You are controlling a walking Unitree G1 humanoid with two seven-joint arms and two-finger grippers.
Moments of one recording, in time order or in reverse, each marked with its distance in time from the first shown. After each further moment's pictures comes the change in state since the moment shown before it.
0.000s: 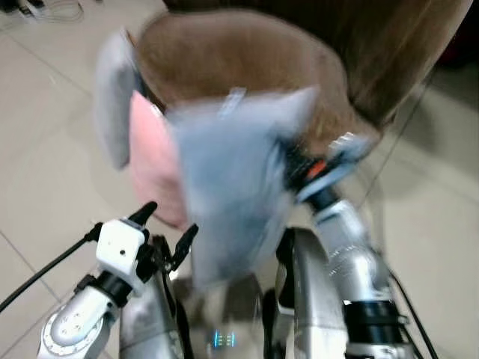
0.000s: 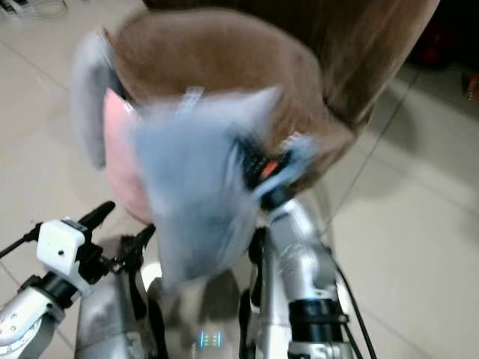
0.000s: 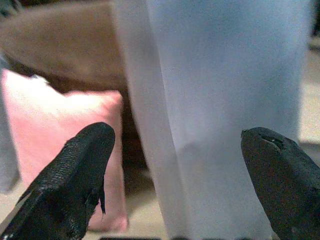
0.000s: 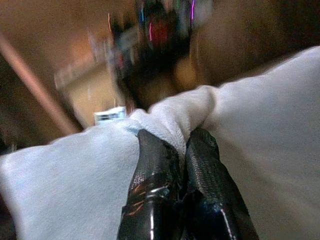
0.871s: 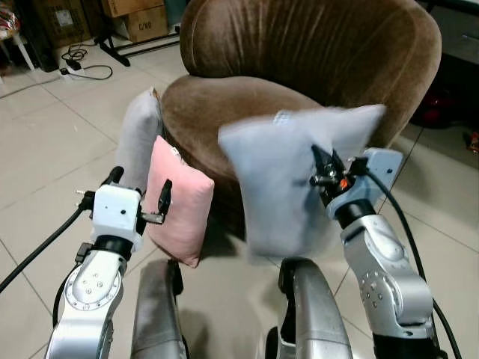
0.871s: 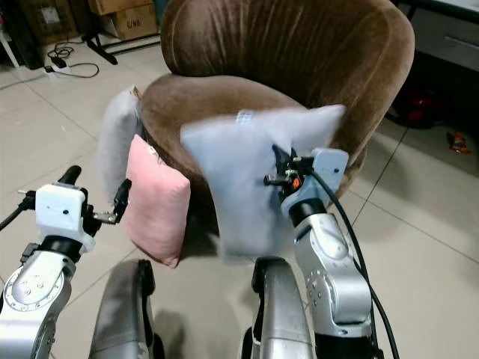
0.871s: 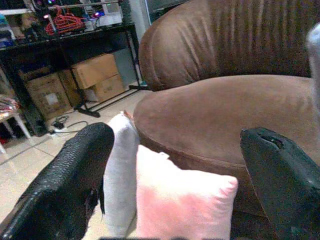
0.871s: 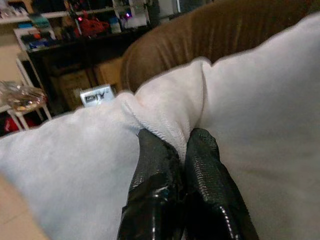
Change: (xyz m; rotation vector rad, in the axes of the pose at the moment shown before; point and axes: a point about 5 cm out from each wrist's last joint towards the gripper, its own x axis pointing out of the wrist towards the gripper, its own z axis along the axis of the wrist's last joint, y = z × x) left arm 0.037 0.030 0.010 0.151 -0.069 0.341; right arm -0.044 -0.024 0.004 -0.402 0.230 -0.378
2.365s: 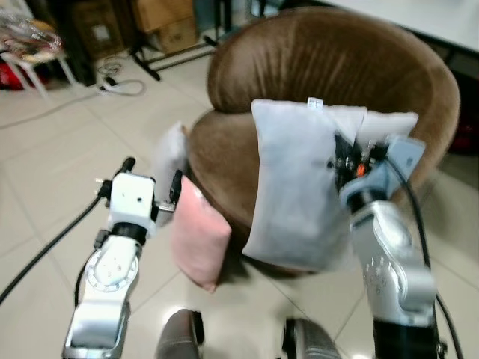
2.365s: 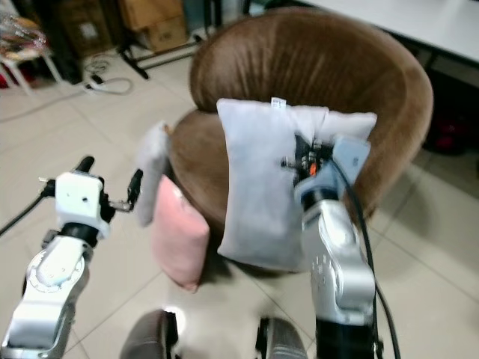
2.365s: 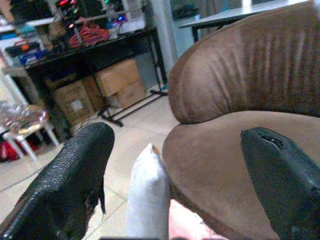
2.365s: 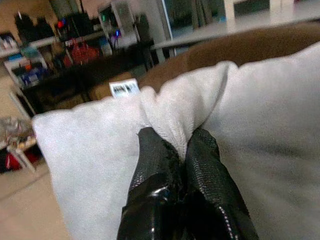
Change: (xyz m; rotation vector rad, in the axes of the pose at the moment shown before) left arm 0.020 -0.013 -0.006 -0.028 -0.008 -0.001; right arm 0.005 -0.016 0.002 0.051 -0.031 -0.134
